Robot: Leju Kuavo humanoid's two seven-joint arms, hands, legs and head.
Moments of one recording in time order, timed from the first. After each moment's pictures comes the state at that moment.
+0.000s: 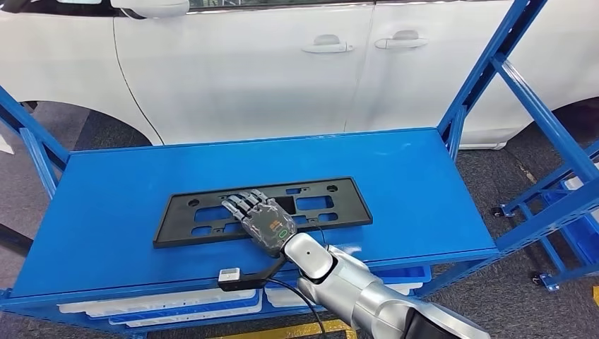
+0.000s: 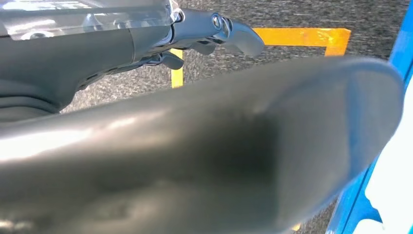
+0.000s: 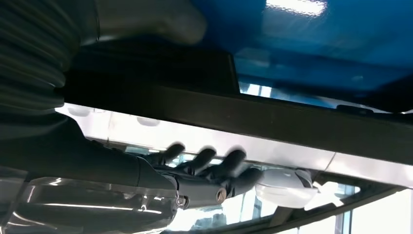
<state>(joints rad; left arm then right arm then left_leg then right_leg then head) -0.03 -0.02 0.02 -0.19 0.46 0.08 -0.33 -0.71 0.20 1.09 -0.61 1.14 -0.60 -0.11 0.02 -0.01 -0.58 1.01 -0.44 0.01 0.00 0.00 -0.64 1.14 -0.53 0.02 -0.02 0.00</state>
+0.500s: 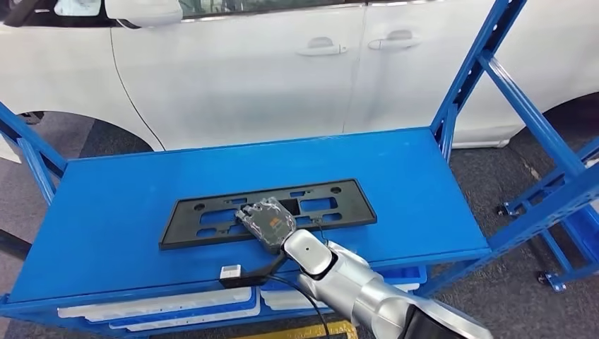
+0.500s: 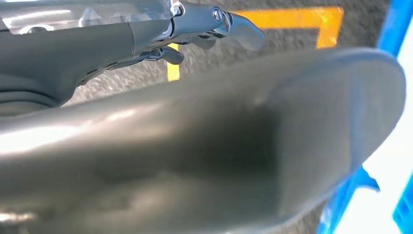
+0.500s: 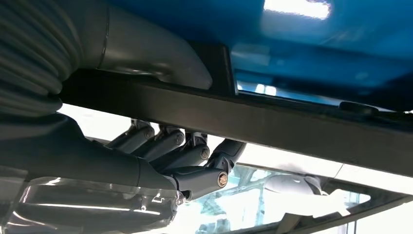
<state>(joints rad) -0.04 -0.02 0.02 -0.19 0.45 0.06 -0.35 -0.73 0.20 1.08 -0.60 1.15 -0.53 -0.11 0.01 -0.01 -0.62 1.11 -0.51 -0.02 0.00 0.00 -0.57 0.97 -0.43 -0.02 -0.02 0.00</state>
